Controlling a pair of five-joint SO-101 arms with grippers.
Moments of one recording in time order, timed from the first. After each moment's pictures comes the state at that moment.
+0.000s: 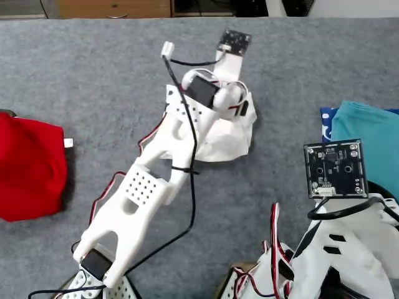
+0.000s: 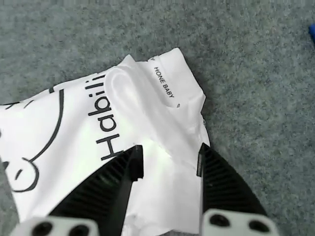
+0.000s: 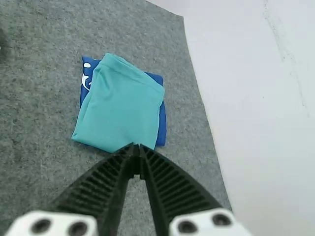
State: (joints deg) left arm 30.3 62.1 -92.6 95.3 2.1; right arm 38.0 -65.9 2.2 101.5 37.2
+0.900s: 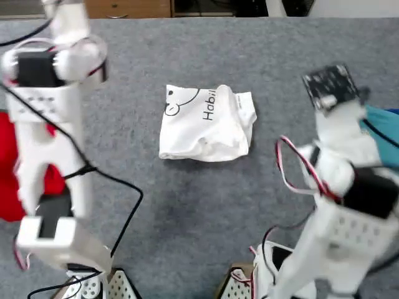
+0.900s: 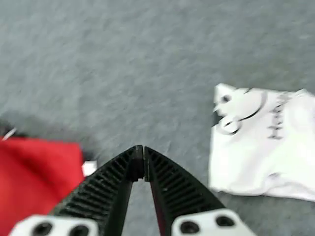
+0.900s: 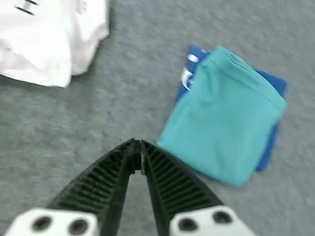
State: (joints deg) left arm -5.5 2.8 -41.9 100.3 -8.3; right arm 14.2 -39.7 5.2 98.3 24.9
